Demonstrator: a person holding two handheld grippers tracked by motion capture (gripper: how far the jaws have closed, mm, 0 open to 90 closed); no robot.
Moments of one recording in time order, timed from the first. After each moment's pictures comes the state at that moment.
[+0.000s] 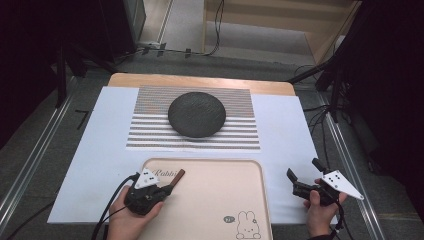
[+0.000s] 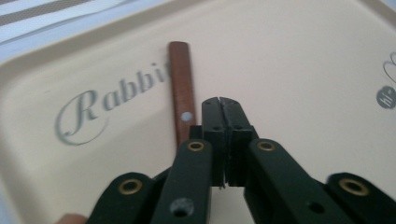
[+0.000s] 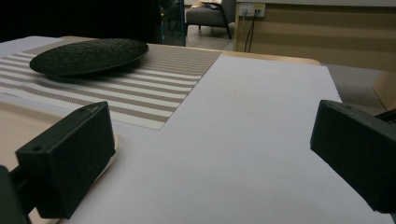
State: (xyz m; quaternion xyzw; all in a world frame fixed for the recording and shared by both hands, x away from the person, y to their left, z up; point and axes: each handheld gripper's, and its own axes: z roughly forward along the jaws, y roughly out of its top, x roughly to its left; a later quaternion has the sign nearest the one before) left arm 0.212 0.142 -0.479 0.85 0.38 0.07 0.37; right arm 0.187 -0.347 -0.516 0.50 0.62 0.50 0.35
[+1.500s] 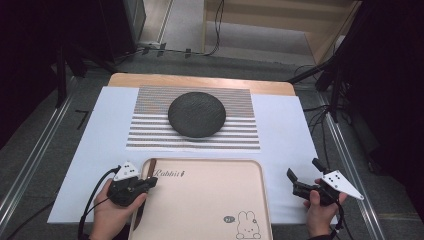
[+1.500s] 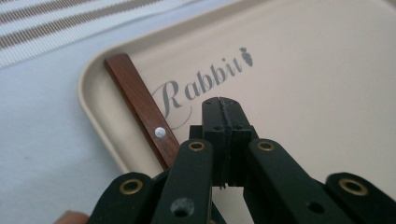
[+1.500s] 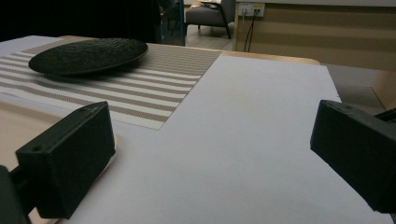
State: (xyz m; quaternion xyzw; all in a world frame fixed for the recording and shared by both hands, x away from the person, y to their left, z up) left arm 0.234 0.198 -0.485 0.82 0.39 0.09 0.40; right arm 0.187 -0.347 -0.516 0.50 0.62 0.50 0.35
